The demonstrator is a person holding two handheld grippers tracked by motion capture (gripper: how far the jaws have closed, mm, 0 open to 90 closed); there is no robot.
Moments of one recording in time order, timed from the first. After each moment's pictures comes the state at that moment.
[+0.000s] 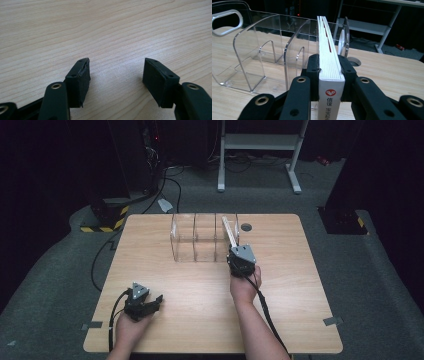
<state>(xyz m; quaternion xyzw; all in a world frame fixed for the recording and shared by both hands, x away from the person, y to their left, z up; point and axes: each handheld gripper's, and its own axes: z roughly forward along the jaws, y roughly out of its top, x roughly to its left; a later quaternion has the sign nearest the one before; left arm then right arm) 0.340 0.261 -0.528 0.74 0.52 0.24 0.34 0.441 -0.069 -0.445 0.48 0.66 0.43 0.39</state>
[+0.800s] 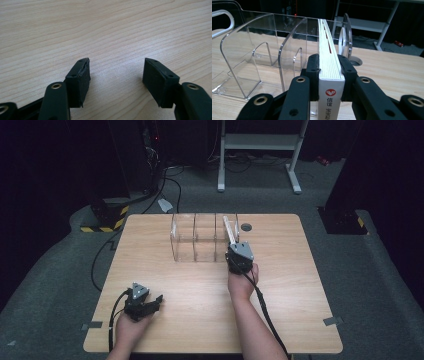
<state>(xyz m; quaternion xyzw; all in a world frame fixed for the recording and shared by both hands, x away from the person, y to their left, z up) 0.340 0.261 -0.528 0.74 0.52 0.24 0.34 0.454 -0.065 -0.454 0.50 0.65 0.43 0.38</state>
